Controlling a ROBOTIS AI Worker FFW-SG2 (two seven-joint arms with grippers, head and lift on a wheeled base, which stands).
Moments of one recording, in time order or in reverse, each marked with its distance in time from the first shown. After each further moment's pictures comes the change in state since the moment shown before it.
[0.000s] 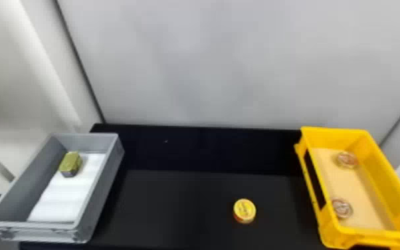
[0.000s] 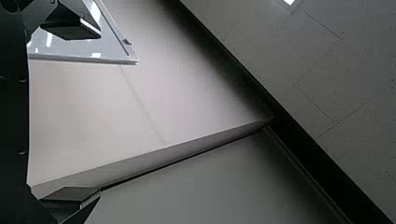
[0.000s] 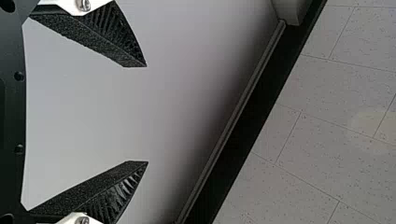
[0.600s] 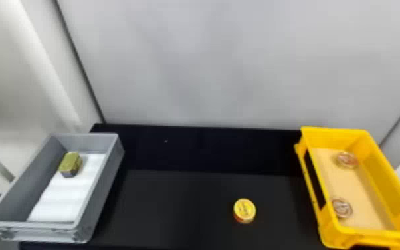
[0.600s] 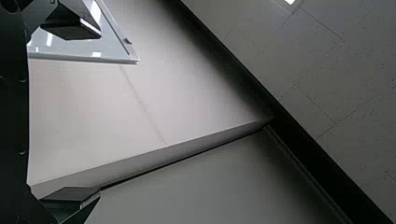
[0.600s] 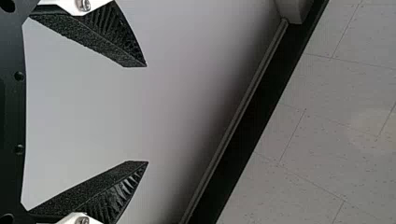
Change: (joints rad) left arm 0.002 0.000 -0.001 0.002 0.001 -0.003 0.000; right arm -0.006 0.005 0.000 0.005 -0.032 0.027 -0.016
